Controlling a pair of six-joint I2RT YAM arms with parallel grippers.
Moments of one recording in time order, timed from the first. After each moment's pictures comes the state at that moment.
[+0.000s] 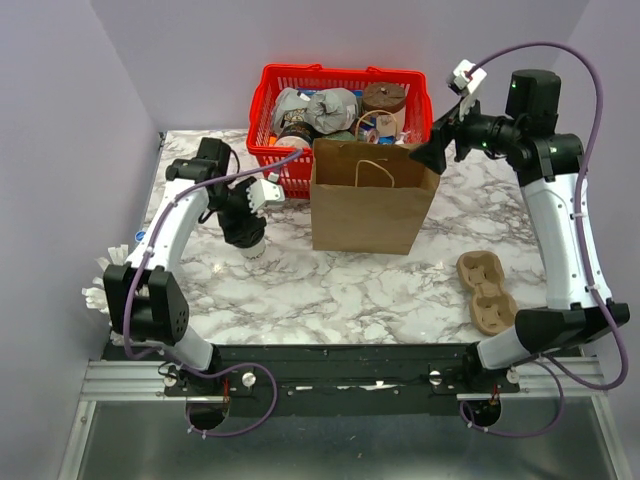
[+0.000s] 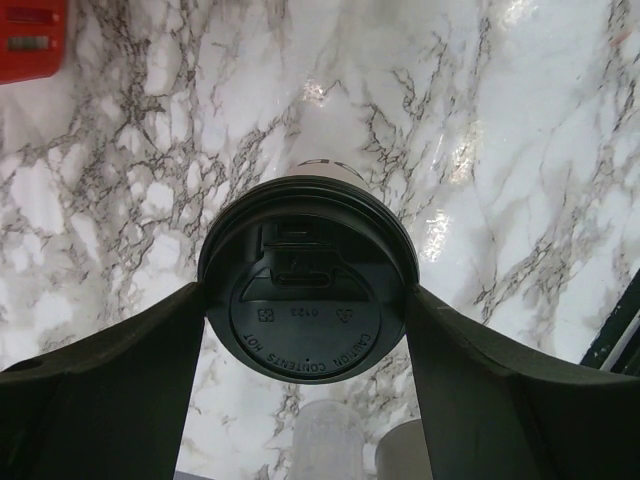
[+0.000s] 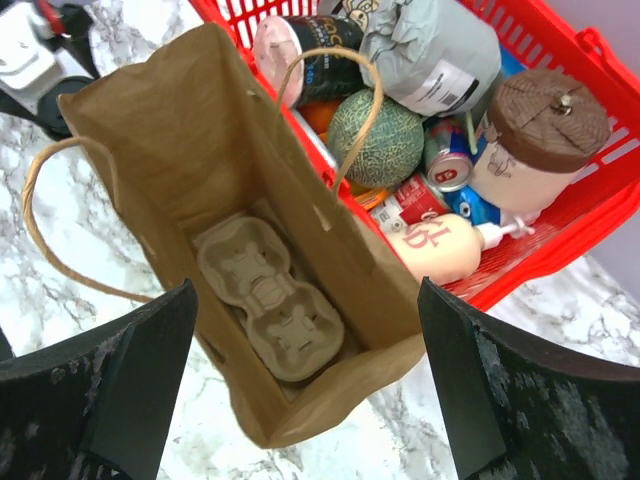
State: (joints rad) left arm -0.13 1.59 1.46 -1.16 0.45 1.14; right arm 0.13 1.50 1.90 -0.86 -0.70 -0.41
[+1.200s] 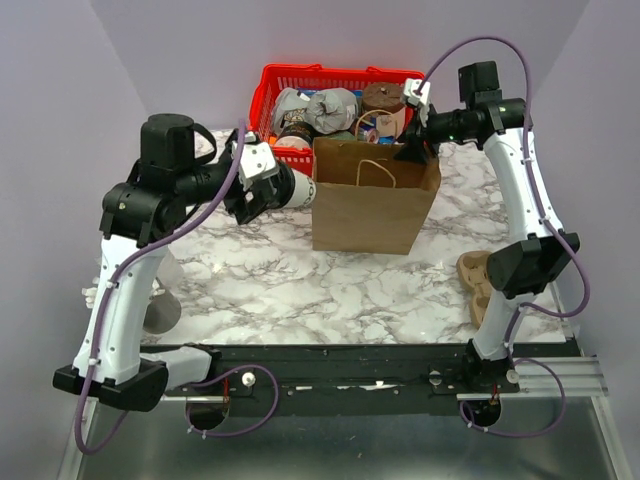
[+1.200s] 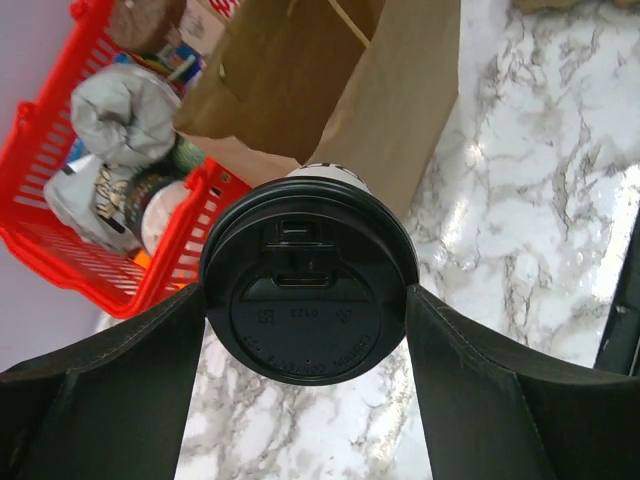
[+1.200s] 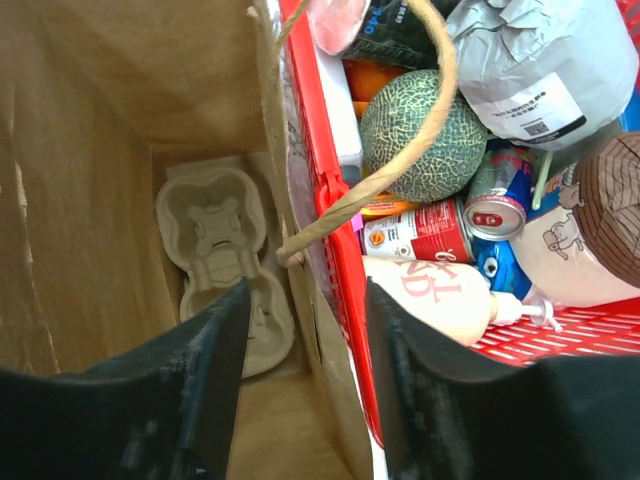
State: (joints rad) left arm -0.28 1.22 1.74 -1.04 0.69 0.72; right arm 0.16 1.91 2.21 -1.13 -0.86 -0.90
